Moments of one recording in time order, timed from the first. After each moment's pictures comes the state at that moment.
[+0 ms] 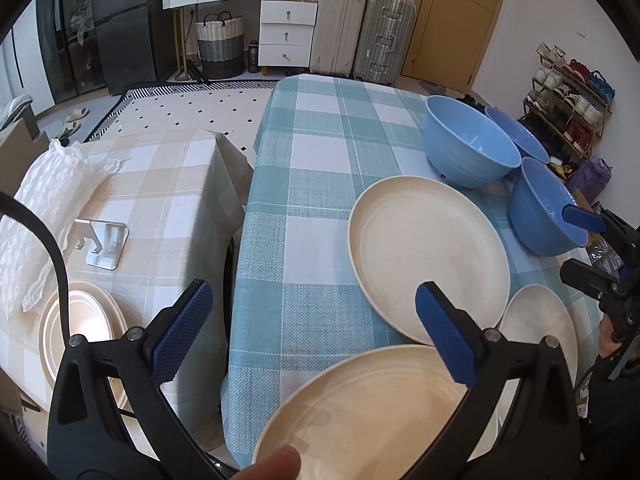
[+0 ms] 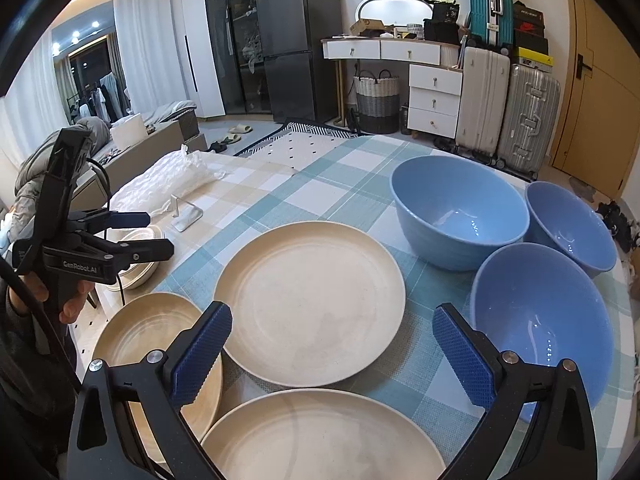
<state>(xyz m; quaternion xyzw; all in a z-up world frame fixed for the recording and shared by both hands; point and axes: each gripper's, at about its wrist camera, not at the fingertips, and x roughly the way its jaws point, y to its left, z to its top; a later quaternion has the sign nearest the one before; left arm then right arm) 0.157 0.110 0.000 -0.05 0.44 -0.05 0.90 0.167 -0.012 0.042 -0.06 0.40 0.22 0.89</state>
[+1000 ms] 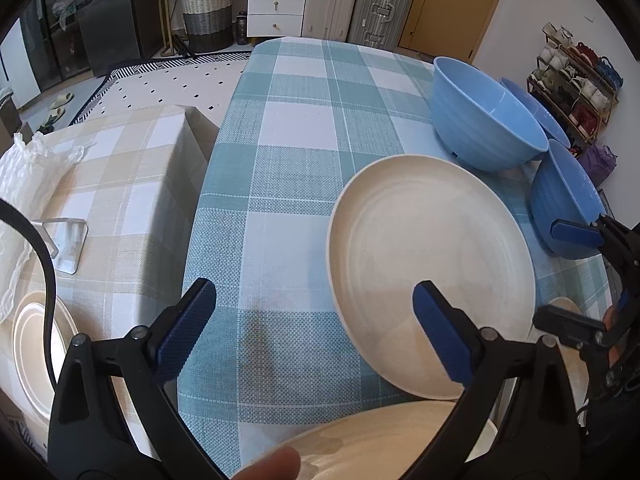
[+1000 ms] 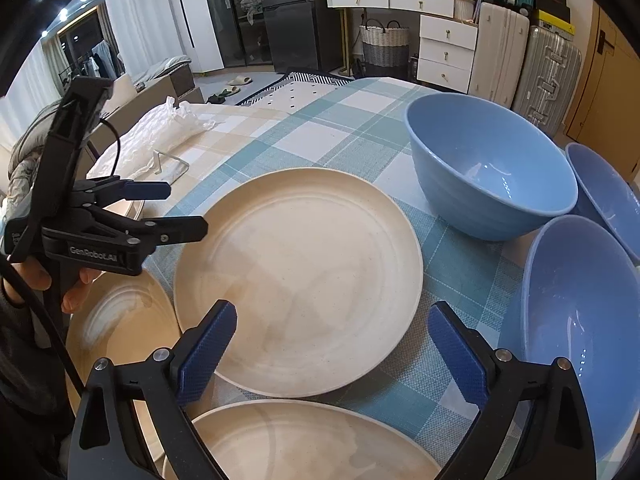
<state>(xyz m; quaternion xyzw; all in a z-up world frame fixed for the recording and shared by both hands) 0.220 0.085 -0.051 -0.05 0.49 -0.06 0.87 0.208 0.008 -0.011 -0.08 0.47 0.23 0.85</state>
